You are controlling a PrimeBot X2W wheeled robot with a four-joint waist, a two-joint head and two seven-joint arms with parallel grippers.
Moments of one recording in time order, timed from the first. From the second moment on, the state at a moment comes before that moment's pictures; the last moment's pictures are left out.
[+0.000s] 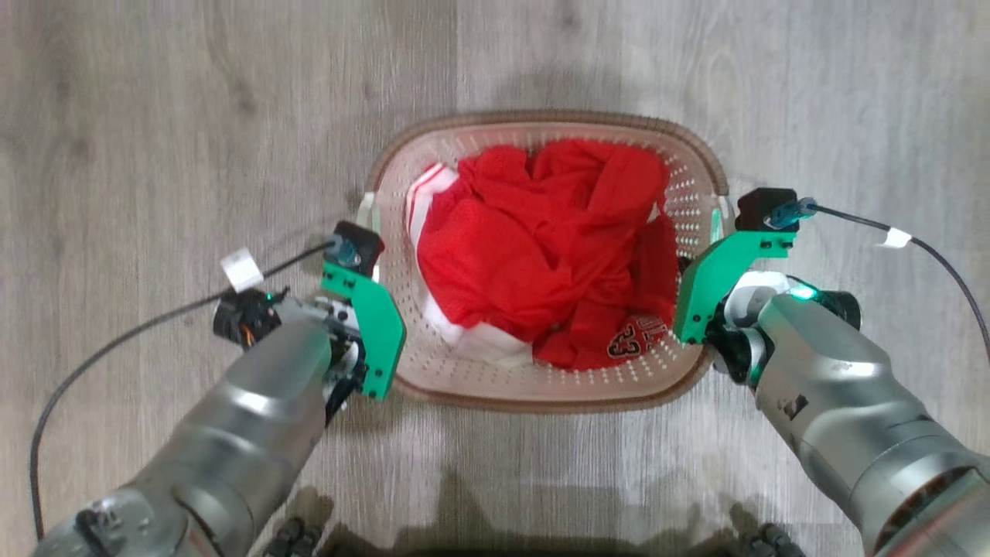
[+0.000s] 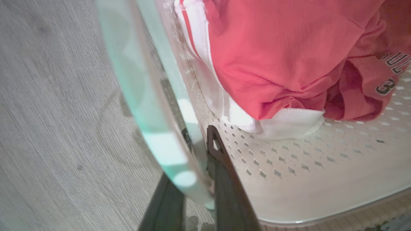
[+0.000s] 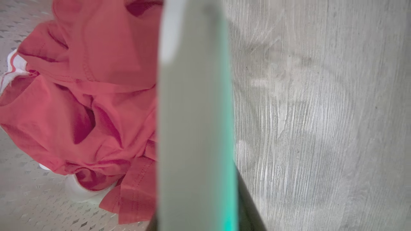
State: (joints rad) left arm -0.88 0.04 -1.22 1.23 -0.90 -0.12 0.02; right arm -0.87 -0.09 0.84 1.19 1.01 0.11 0.00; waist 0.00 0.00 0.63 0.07
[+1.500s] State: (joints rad) left arm -0.63 0.07 -1.26 1.09 -0.87 -0.12 0.18; right arm -0.63 -0.09 1.00 1.22 1.19 0.11 0.09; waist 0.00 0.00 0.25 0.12
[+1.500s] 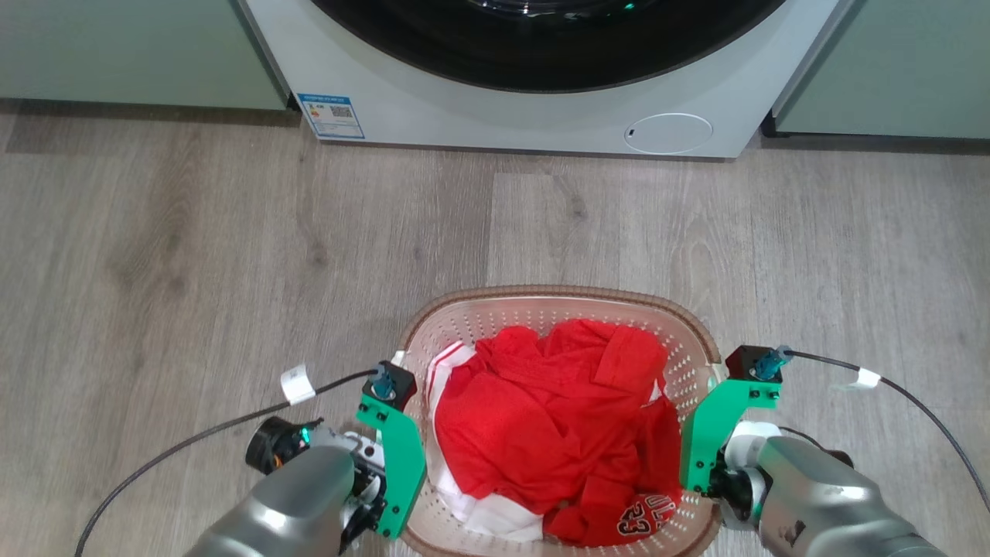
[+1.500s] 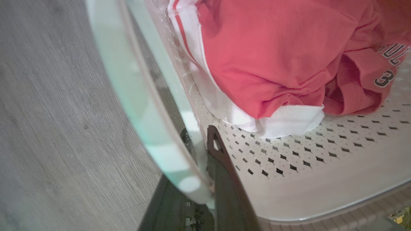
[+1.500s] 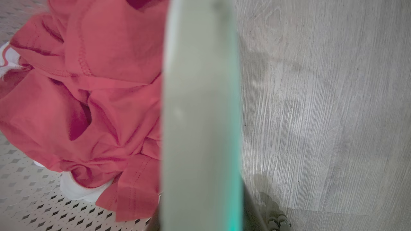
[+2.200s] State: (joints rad) left arm -0.58 0.09 -1.26 1.05 -0.87 -0.10 0.19; right arm -0.62 -0.09 1.05 1.22 1.24 0.11 0.09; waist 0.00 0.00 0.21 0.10
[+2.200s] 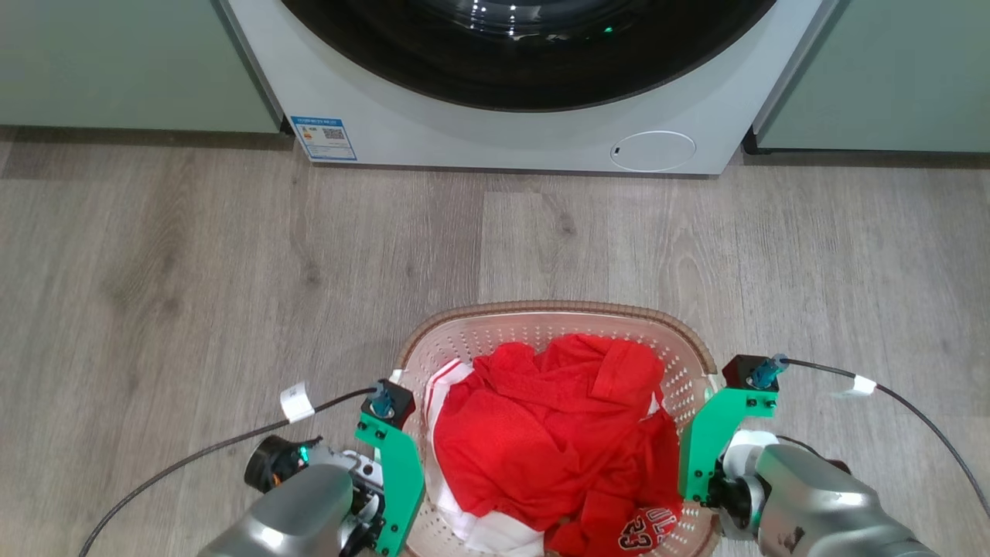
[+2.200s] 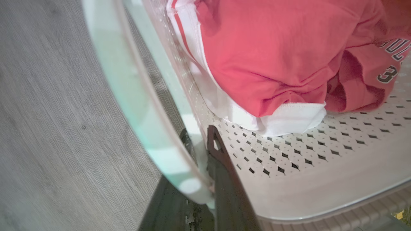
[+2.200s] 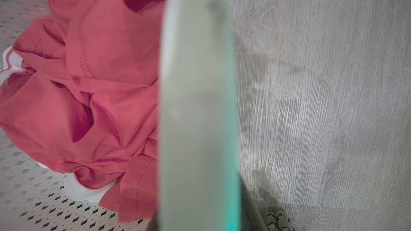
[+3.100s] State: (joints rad) left arm -0.57 0.11 -1.26 1.01 -0.87 -0.09 0.20; right arm -0.61 -0.09 1.12 1.22 1.33 0.11 0.07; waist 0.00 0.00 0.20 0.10
